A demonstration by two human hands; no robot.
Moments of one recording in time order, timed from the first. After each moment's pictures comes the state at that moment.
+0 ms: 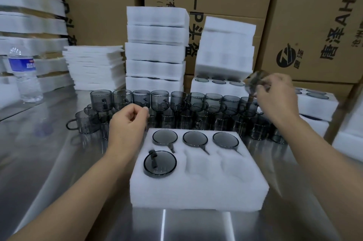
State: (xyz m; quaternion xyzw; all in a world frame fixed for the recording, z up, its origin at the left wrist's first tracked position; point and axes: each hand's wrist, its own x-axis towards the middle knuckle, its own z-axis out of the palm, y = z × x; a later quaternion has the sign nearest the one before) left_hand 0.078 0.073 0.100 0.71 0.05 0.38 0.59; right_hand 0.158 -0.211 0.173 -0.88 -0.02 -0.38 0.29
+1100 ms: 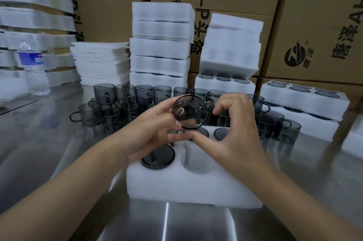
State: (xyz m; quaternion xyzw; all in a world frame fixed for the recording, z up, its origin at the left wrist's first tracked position) left_hand 0.047 0.042 0.125 0.58 -0.21 -0.04 0.78; right_hand 0.055 -0.139 0.119 -0.76 -0.34 -0.40 0.38
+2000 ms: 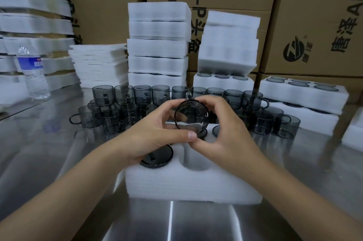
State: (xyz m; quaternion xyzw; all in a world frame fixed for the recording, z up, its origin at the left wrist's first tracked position) left_hand 0.040 0.038 0.125 0.72 -0.18 0.01 0.66; right_hand 0.057 -0.140 0.120 -0.80 -0.36 -0.23 0.41
